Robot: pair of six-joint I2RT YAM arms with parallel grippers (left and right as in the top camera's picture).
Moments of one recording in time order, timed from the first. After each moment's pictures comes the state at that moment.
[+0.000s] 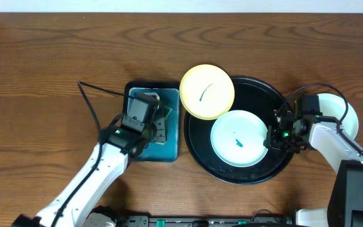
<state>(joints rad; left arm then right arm) -0.41 1.28 0.77 -0.53 0.02 -0.43 -0.07 1.60 0.74 -0.63 -0.36 0.12</state>
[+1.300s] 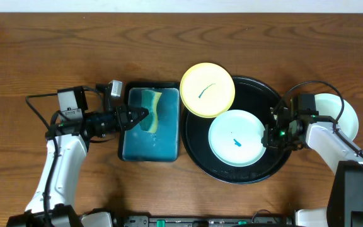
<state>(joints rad) 0.18 1.34 0.77 -0.48 1.07 -0.14 -0.03 1.59 0.74 -0.59 -0.34 0.11</state>
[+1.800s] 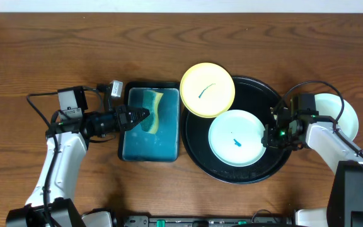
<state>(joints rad) 0.19 1.37 0.77 -0.48 1.13 -0.08 -0.03 1.59 0.74 -0.59 -0.34 0.11</state>
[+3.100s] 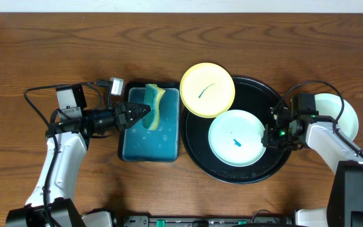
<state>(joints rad) 0.19 1.37 0.77 -0.39 1.21 0.02 -0.03 1.59 0.74 -0.59 -0.34 0.11</state>
